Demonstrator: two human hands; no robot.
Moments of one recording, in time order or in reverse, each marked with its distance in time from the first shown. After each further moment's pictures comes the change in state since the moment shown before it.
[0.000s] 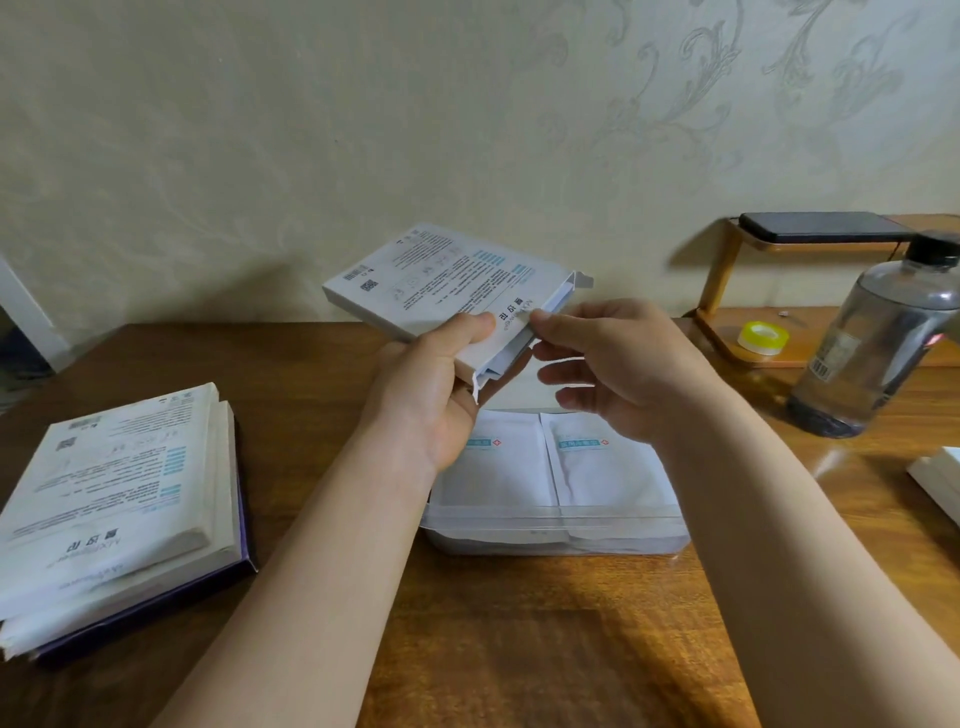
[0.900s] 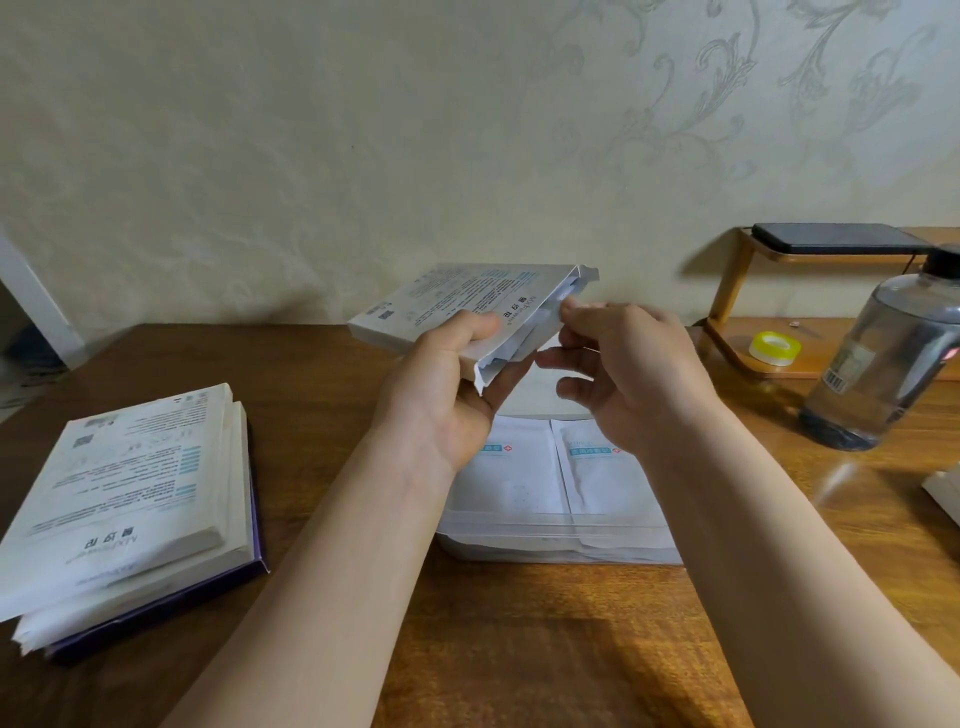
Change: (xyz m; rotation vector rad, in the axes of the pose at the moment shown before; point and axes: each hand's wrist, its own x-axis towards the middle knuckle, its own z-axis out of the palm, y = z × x) left_hand -0.005 0.009 0.007 -0.134 0.077 -0.074; right_hand -0.003 -0.003 0.019 0.281 0.143 -0.043
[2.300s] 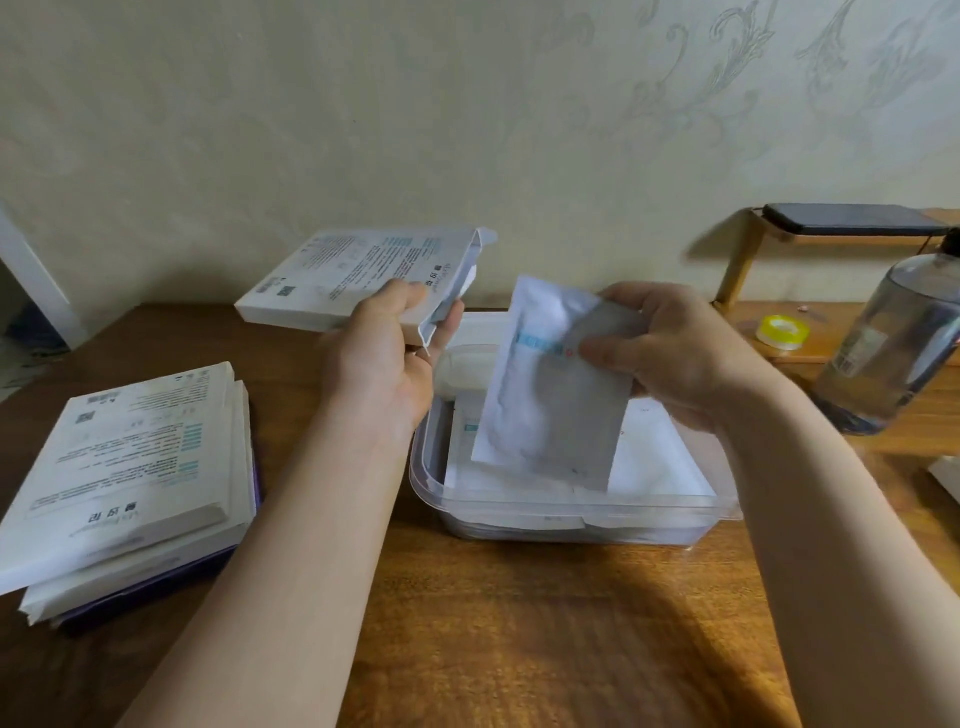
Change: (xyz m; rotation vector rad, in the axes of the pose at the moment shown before) left_hand 0.022 0.021 -0.024 -0.117 0.200 0.194; right_hand 0.027 0.009 -0.050 -0.493 -0.274 -0.231
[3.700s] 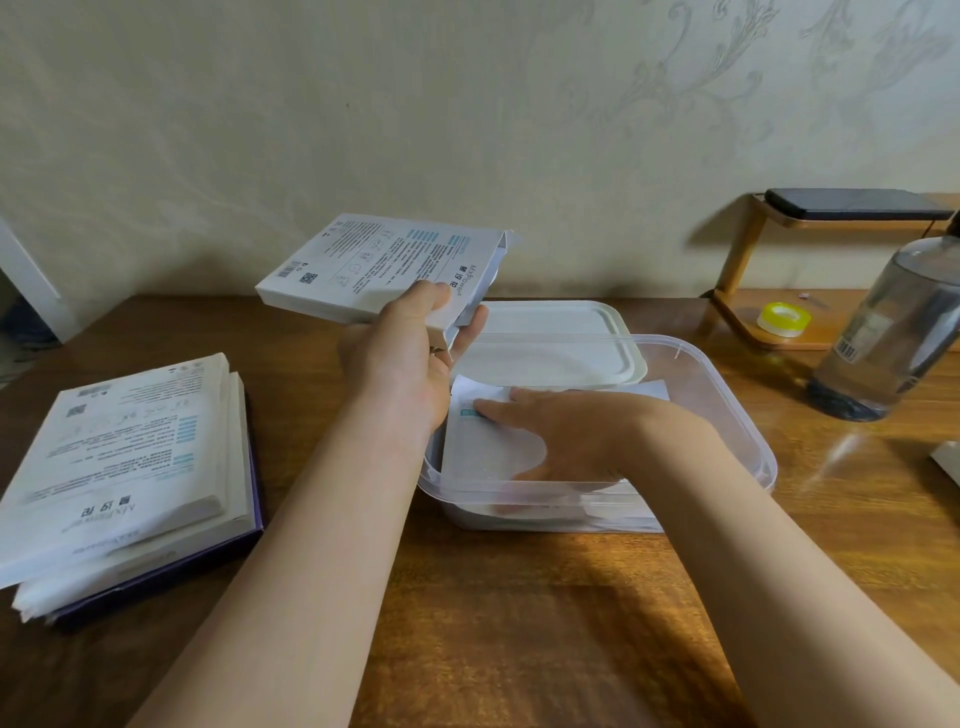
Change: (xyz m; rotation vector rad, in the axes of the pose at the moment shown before) left_hand -0.003 -0.018 0.000 0.052 -0.036 0.005; right_hand -0.008 0.015 0.057 -1.148 -0.703 0.030
